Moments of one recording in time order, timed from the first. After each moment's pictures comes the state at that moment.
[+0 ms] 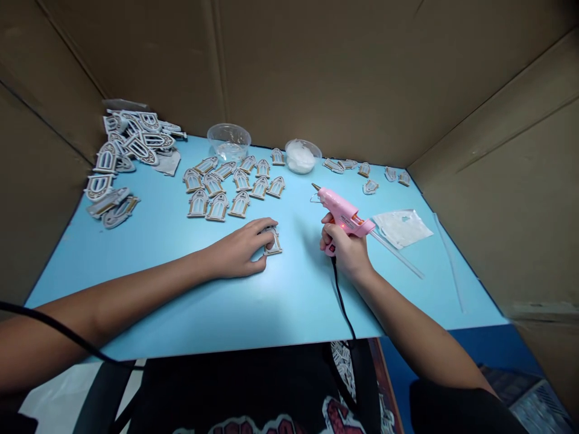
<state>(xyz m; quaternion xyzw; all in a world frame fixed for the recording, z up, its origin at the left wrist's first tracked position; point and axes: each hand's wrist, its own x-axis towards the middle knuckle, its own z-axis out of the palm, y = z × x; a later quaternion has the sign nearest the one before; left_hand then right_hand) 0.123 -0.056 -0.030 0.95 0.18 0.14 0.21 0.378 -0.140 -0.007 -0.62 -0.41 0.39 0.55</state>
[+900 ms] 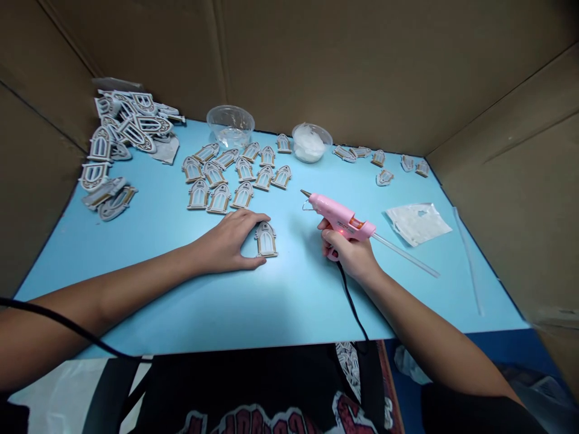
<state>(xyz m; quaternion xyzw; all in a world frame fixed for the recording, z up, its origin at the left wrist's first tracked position) 0.098 -0.049 -0.040 0.92 0.27 0.15 0.24 0.371 -0.149 0.003 -0.68 -0.42 0.42 0.43</state>
